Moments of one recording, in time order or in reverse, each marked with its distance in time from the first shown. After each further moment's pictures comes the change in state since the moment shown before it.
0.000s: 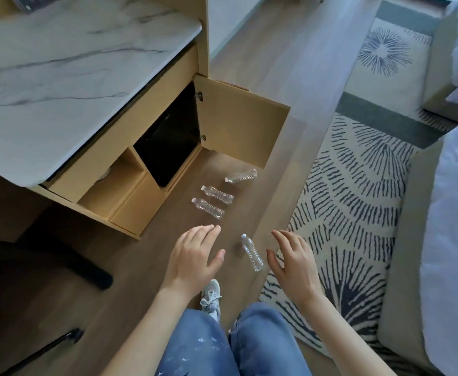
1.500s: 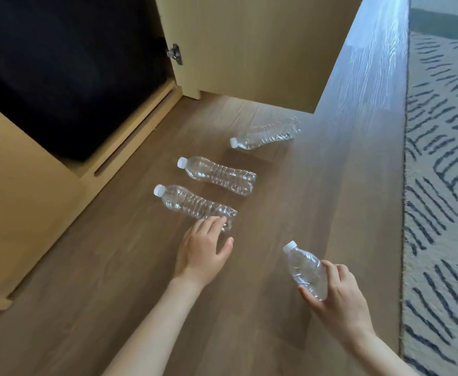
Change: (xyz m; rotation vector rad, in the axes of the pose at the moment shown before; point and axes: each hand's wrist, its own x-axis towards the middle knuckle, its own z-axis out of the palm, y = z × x) left_hand 0.206 -0.401 0.697 -0.009 0.057 -0.046; right_hand 0.036 0.408 0.708 -0.151 -0.062 0.330
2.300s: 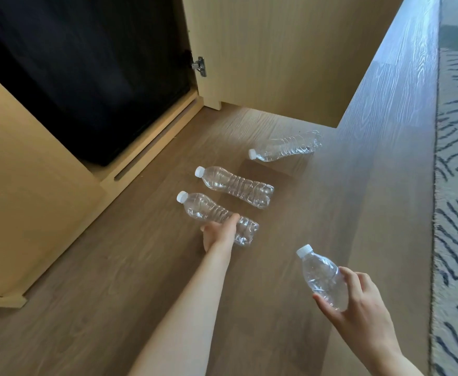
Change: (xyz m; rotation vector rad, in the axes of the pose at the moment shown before) left_hand 0.080 0.001 0.028 -0.837 0.035 -1.165; right_hand 0.022 -0.007 -0.010 0.096 0.089 -0.087
